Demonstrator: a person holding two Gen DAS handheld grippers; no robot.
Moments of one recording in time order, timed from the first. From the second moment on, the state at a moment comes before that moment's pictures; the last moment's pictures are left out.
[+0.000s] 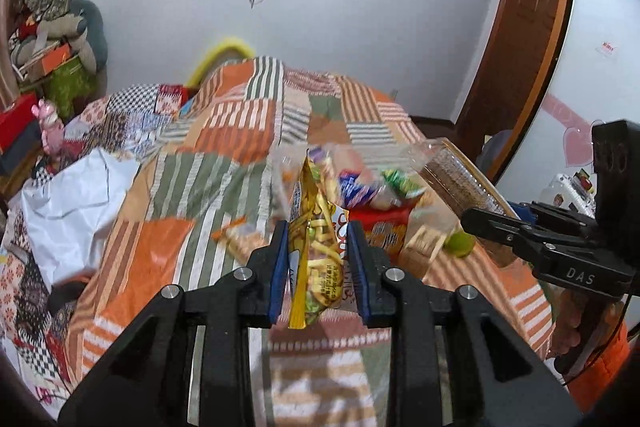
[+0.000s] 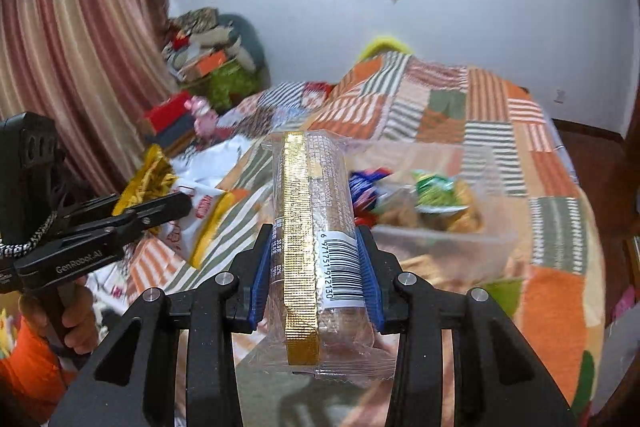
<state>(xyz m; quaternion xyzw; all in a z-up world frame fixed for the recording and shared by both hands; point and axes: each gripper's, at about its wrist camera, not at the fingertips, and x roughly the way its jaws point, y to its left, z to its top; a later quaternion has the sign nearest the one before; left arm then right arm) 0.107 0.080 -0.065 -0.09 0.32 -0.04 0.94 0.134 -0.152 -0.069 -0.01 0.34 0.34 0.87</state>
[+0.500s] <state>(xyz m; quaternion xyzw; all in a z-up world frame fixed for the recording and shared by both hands) 0.174 0.037 -0.043 -0.04 0.29 -0.08 0.95 0.180 -0.208 -0.058 0.03 0.31 0.27 0.91</state>
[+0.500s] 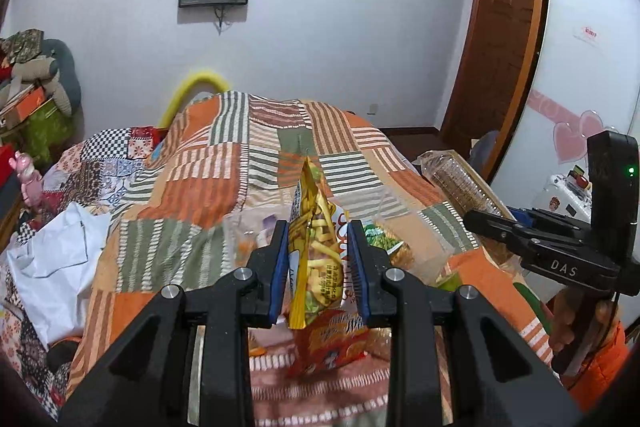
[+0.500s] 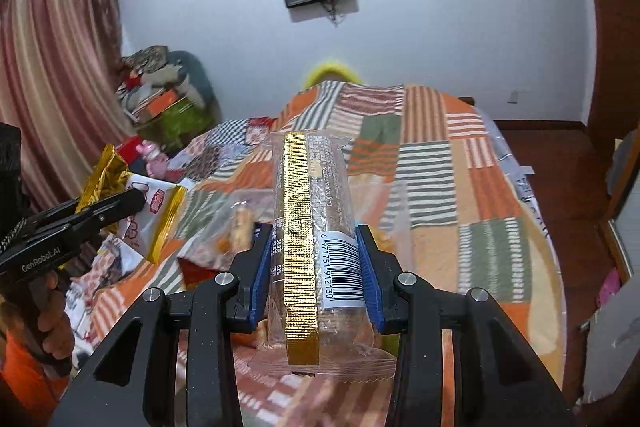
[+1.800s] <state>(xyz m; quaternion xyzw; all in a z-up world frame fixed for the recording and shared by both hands) 0.313 -0.015 -0.110 -0.01 0.43 -0.10 0.90 0.266 -0.199 -0.104 0.03 0.39 0.24 0.89</state>
